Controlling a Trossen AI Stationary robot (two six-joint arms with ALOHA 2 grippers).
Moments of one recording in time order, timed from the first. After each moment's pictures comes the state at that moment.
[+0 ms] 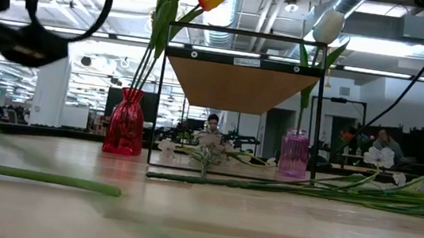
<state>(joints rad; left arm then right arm) -0.66 1.49 0.79 -0.56 -0.09 -0.27 0.77 1.65 1.09 -0.59 0.21 1.30</state>
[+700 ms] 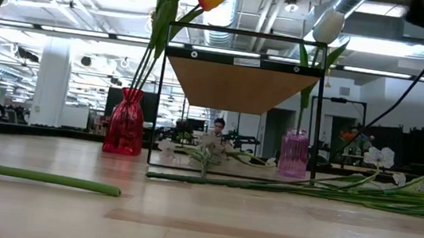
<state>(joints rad) -0.76 1.49 1.17 -0.98 -0.27 -0.15 0.73 1.65 1.09 -0.16 0.26 0.98</state>
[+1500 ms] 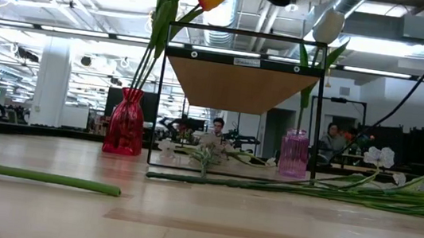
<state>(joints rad) -0.76 1.48 1.30 -1.06 -0.30 0.24 0.38 1.66 1.09 0.34 -0.08 0.75</state>
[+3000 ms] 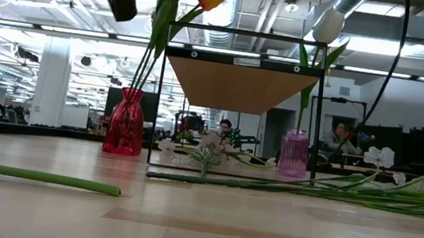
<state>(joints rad) -0.77 1.48 1.30 -1.06 -0.29 0.26 0.35 2.29 1.86 0.06 -0.12 0.54</state>
